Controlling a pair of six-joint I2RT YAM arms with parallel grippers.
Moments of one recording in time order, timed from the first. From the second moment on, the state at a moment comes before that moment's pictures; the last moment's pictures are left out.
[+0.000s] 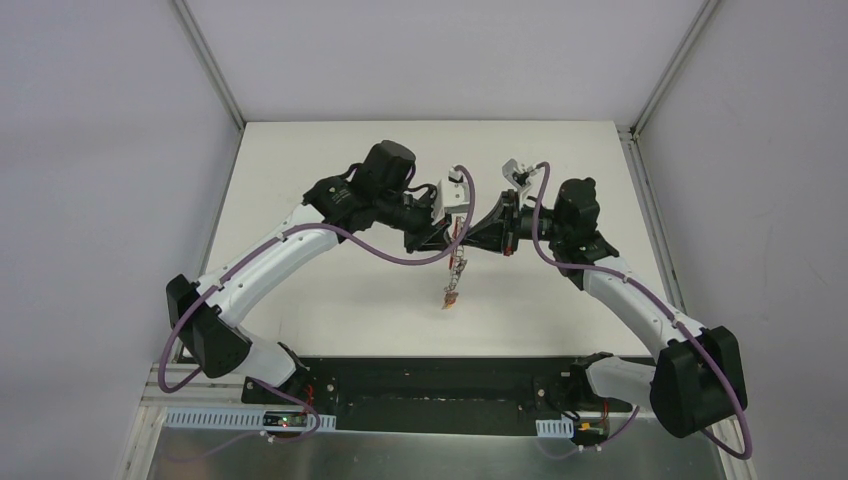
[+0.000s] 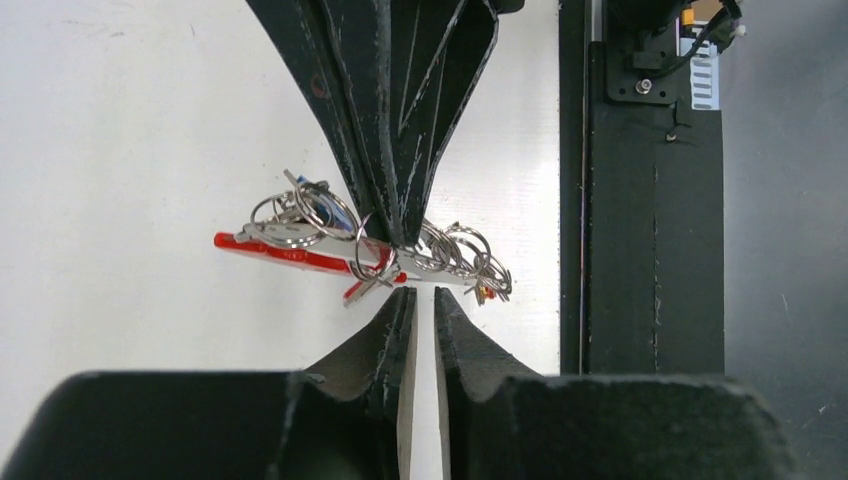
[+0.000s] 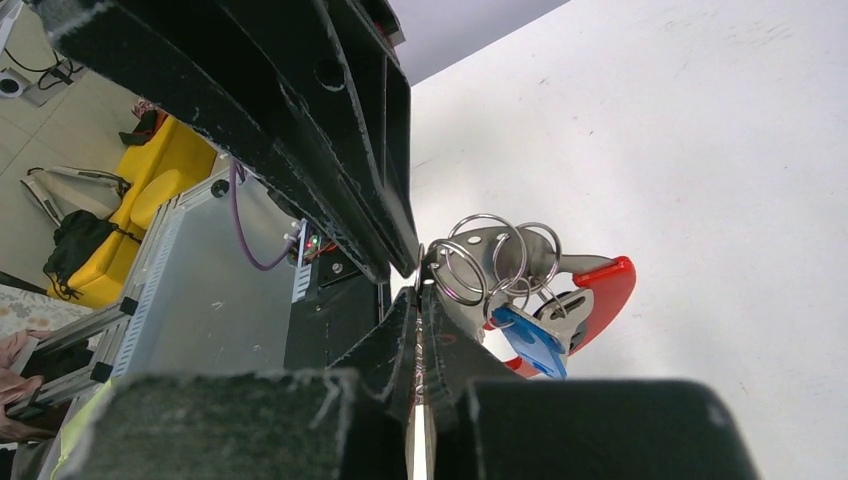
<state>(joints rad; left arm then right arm) -0.77 1.45 1.47 -0.71 0.64 0.42 0.39 1.19 0.76 0.36 -1.12 0.41</state>
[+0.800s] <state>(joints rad) -0.76 1.44 1.47 -0.71 0.64 0.48 0.38 1.19 0.76 0.38 -1.24 0.40</state>
